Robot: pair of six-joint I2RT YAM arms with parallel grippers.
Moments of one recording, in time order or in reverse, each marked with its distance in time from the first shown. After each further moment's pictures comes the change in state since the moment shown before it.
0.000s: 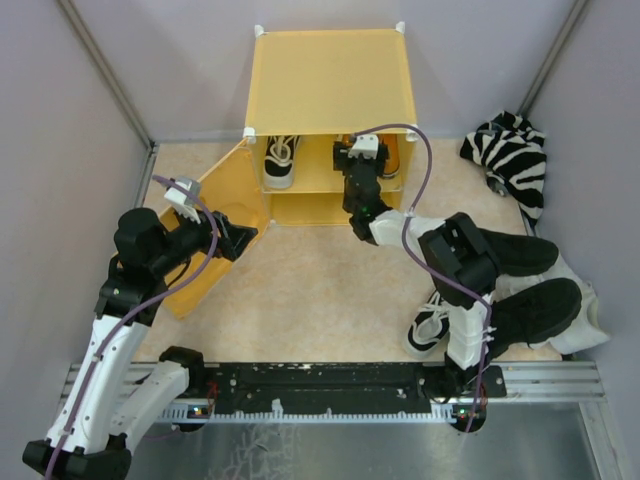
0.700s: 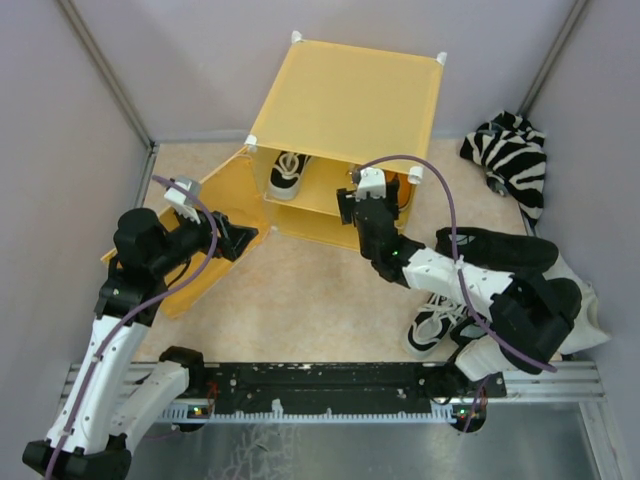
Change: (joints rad) left arm 0.000 -0.002 0.000 0.002 0.005 -0.003; right arm 0.164 -0.514 -0.348 -0.543 0.012 0.101
